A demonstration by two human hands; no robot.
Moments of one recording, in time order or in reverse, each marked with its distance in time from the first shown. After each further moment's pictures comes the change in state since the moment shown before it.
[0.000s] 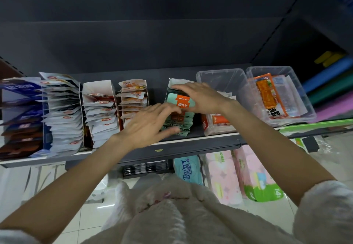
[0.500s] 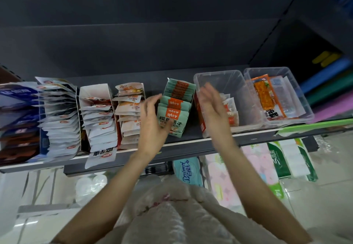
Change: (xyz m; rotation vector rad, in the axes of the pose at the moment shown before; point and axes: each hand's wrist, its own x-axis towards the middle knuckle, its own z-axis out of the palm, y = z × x) left_hand 0.014 0.033 0.032 -0.504 0.443 -0.654; right_hand -0.067 -0.068 0.009 1.227 0.689 0.406
